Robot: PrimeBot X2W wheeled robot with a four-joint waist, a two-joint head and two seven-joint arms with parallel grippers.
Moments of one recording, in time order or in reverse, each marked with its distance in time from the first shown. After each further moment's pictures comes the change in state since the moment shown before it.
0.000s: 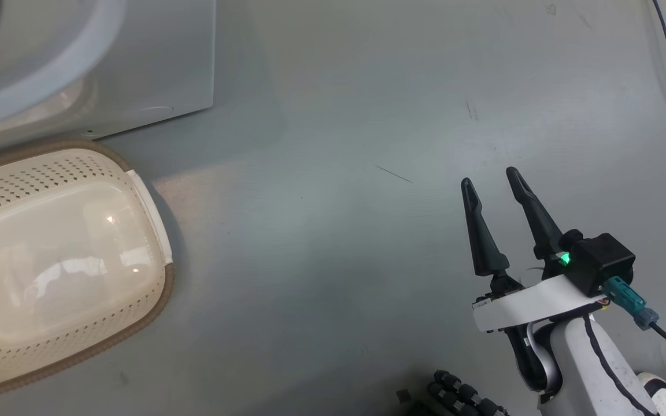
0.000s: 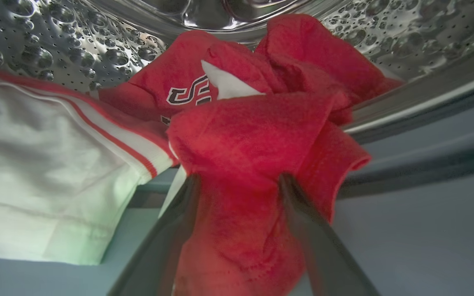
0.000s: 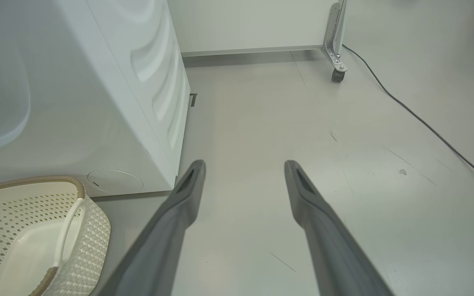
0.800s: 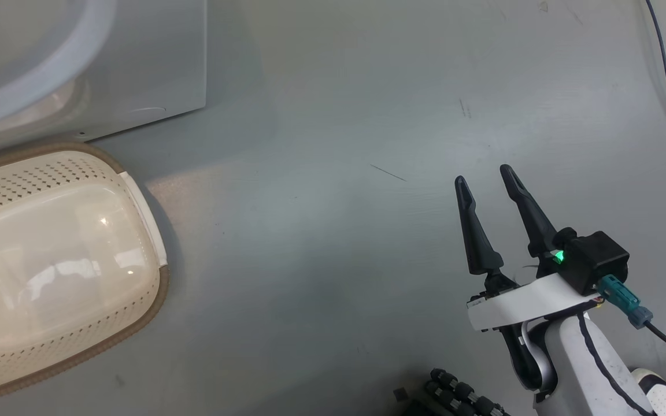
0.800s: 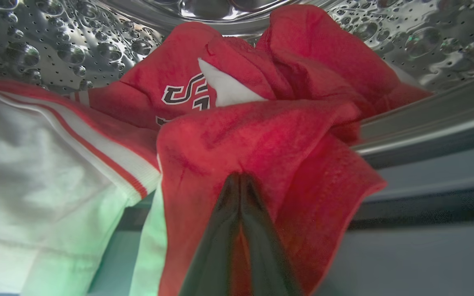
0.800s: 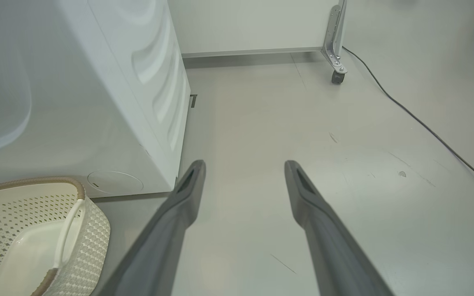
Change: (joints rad) left arm -0.115 0.017 -0.030 0.156 0.008 -0.005 0.022; right arm -0.011 0.003 0.019 -0.002 0.000 -0.008 0.000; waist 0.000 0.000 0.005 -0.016
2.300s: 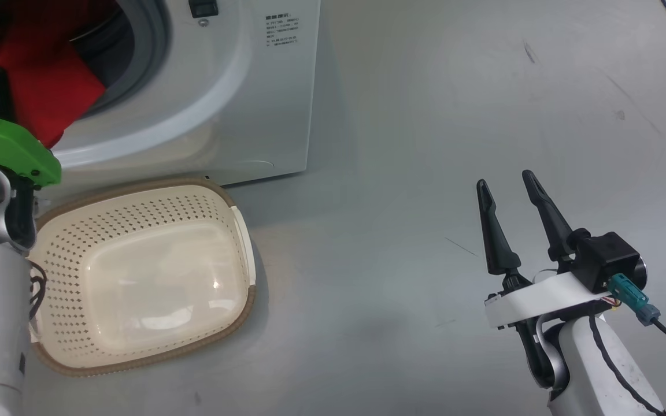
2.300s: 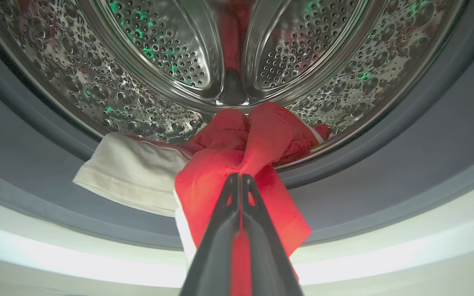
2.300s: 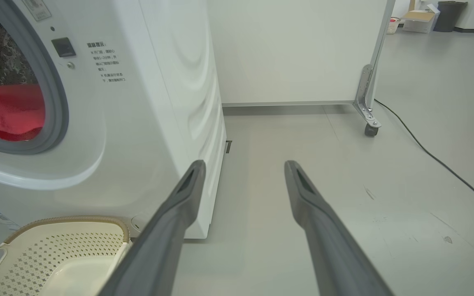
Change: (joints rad) left arm 0.184 -0.131 -0.072 0.112 0.002 -0.116 -0.401; right arm -0.009 -0.012 -0.052 0.063 -0.034 -0.008 -0.007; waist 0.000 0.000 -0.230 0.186
